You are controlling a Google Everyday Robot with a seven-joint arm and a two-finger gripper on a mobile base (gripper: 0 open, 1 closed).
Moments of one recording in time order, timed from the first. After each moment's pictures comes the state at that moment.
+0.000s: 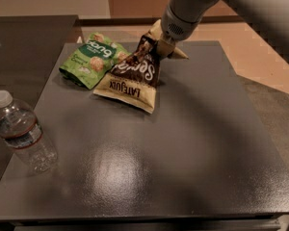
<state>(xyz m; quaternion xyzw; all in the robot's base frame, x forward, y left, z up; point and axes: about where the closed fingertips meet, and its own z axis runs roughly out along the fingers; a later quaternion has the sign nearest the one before) 0.657 -0.070 0.917 -0.54 0.80 -0.01 0.25</state>
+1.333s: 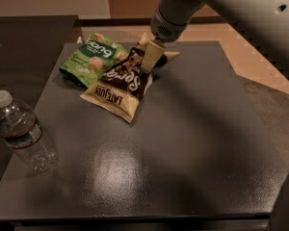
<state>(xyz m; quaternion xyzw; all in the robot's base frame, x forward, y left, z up) 0.670 -0.043 0.905 -0.55 0.80 0.00 0.25</state>
